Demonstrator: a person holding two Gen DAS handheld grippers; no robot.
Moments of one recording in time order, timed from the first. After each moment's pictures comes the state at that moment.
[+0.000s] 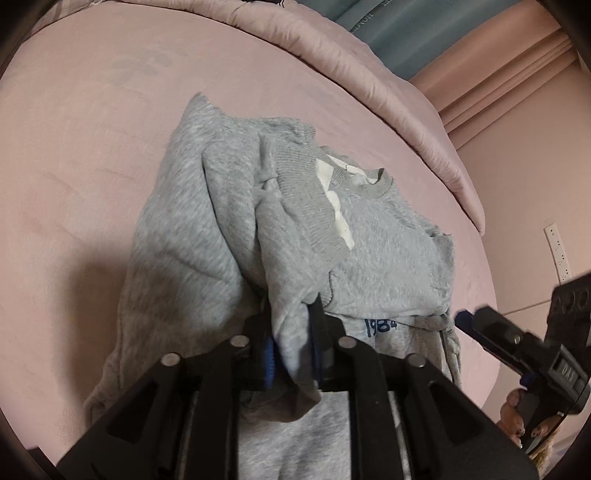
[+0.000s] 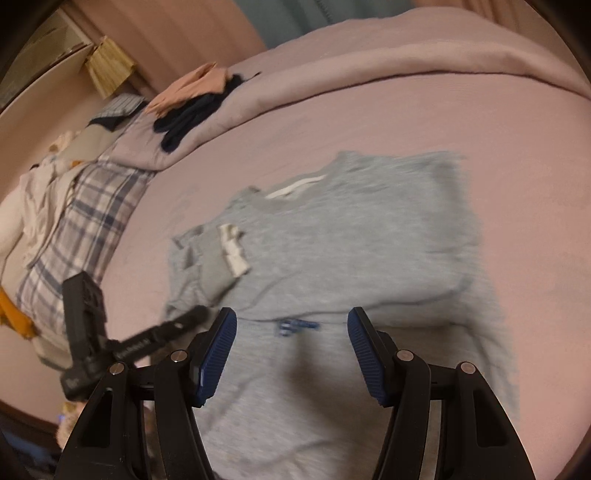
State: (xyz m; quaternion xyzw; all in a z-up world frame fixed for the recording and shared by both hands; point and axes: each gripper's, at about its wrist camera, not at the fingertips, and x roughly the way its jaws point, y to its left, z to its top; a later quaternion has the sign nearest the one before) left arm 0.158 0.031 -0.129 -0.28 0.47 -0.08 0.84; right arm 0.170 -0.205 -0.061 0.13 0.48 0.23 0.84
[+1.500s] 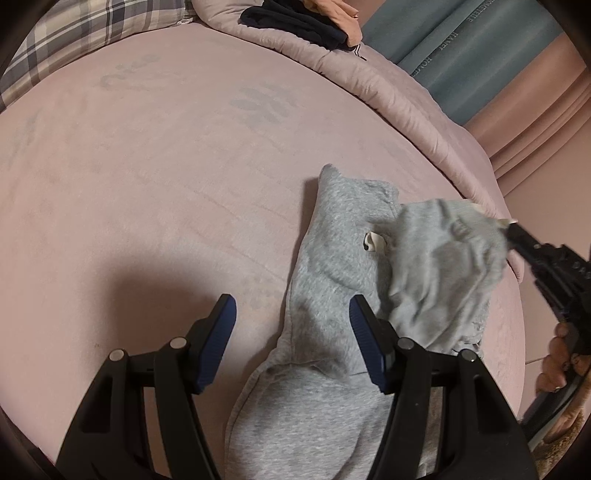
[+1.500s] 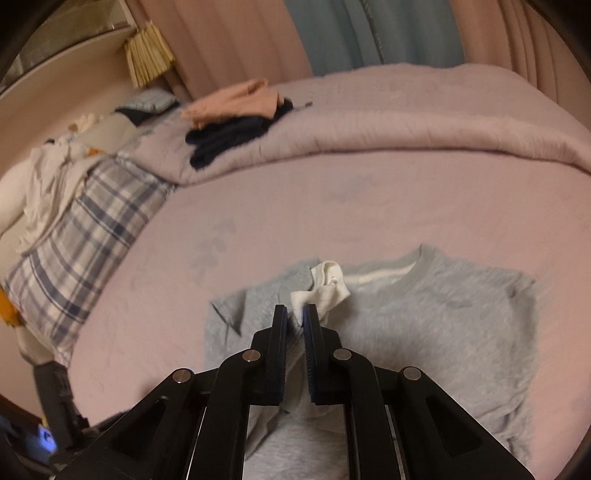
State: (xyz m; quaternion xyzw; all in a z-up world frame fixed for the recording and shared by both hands) left arm 0.103 0.100 -0.098 -0.28 0.44 0.05 0.85; right arm 0.206 -0.134 -0.009 0.07 0.40 0.23 0.88
